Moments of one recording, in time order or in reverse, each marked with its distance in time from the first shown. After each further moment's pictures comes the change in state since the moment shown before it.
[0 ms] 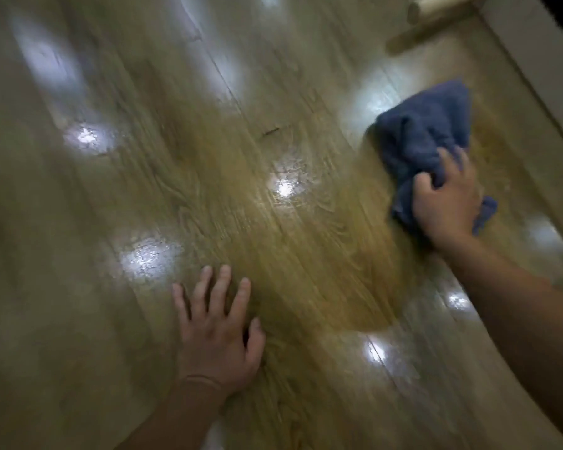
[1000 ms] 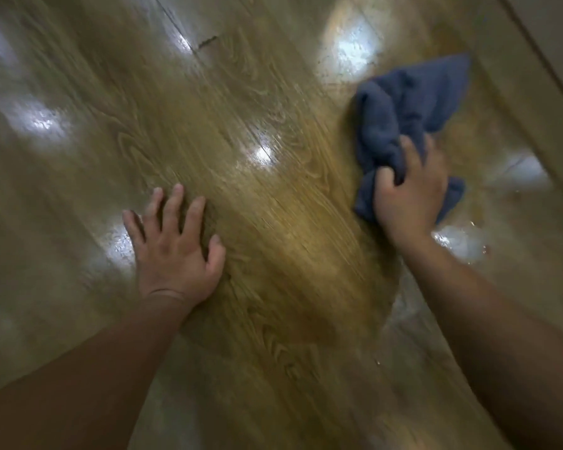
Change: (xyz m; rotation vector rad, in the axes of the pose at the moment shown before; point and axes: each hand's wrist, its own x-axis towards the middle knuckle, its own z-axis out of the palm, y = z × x) left_hand 0.001 -0.001 0.000 0.050 -0.004 -0.007; right_hand -0.138 0.047 -0.026 -0.020 0.104 0.008
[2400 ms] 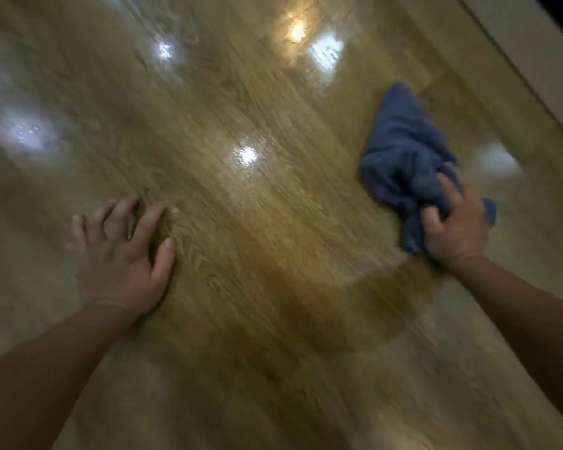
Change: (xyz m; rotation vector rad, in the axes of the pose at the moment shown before) left_hand -0.131 0.037 0.004 0.040 0.001 0.091; right_hand -0.103 0.224 -0.115 -0.082 -0.153 -0.044
